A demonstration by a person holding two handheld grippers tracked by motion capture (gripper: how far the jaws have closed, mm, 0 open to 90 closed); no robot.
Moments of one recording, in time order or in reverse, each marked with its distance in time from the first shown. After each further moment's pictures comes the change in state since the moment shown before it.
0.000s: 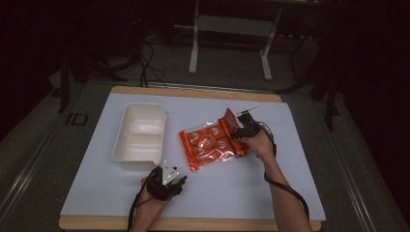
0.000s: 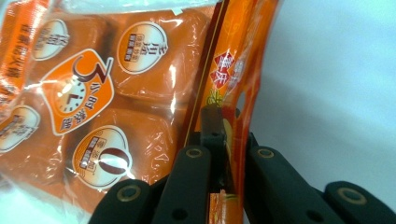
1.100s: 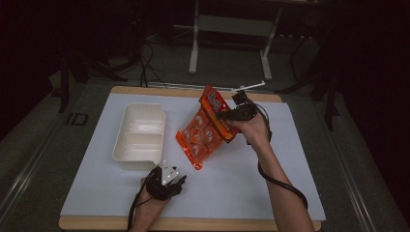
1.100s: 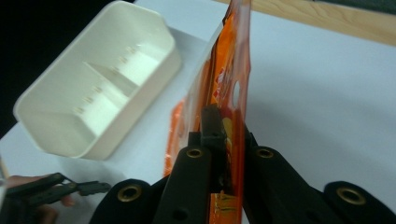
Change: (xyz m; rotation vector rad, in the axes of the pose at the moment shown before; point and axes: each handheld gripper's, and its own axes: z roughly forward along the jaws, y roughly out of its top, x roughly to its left) left arm 0.001 0.000 -0.001 -0.013 0.008 -0.007; right arm 0.079 0.045 -0.083 -0.240 0.170 -0.074
